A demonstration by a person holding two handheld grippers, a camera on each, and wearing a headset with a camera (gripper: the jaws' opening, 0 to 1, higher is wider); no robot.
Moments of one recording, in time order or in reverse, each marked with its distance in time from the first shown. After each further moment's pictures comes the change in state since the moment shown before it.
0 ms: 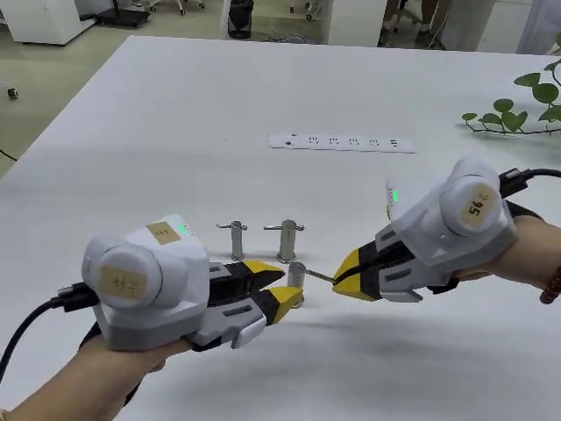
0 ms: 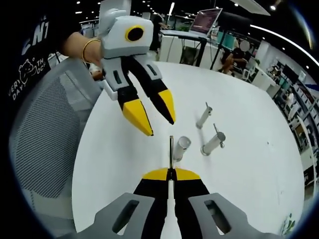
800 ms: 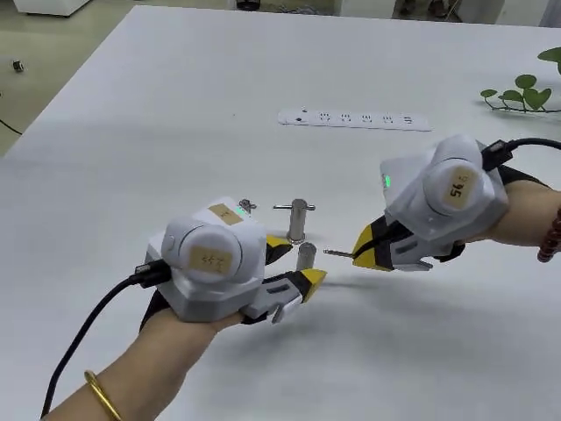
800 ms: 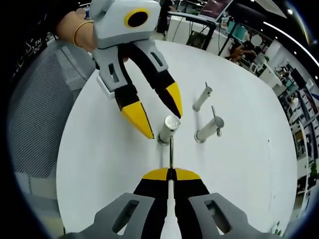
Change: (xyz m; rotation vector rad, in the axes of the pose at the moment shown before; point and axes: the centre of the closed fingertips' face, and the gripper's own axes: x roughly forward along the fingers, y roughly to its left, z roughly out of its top) left arm 0.037 0.024 -0.021 -0.014 0.085 0.124; right arm 0.018 -0.021 -0.026 -0.092 0.146 0.015
